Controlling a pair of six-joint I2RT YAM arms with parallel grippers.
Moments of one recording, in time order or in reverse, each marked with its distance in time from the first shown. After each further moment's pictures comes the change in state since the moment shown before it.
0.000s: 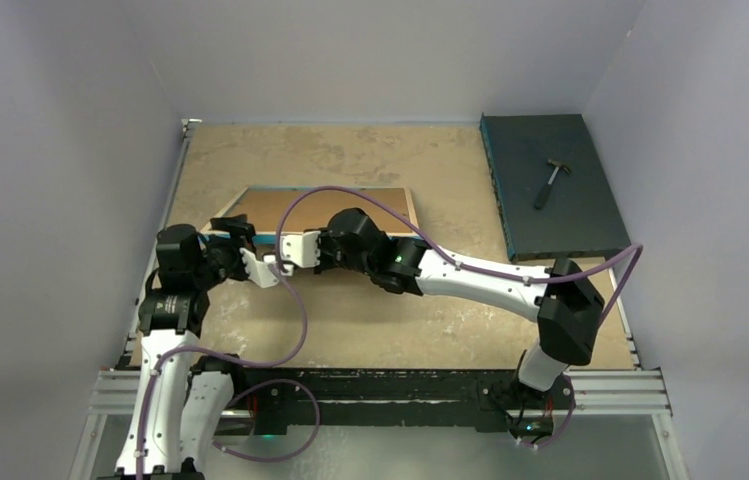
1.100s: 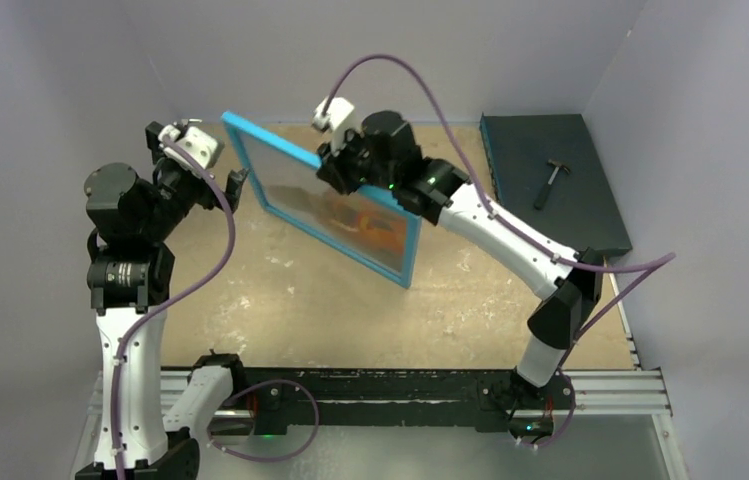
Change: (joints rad) left arm 0.003 0.193 0.578 0.114 -0.086 -1.046; right arm -0.209 0.072 0.502 -0.277 -0.198 0.682
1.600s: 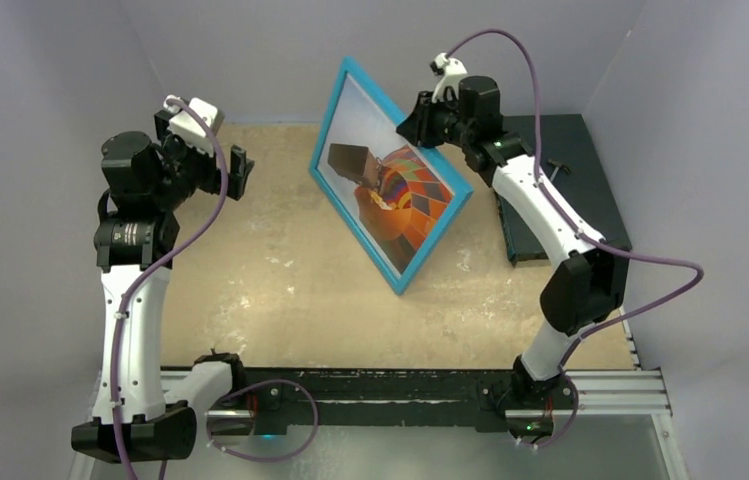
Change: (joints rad) left arm 0.000 0.171 0.097 -0.091 -0.054 -0.143; right arm -0.471 -0.004 -0.095 0.087 -0.209 0.339
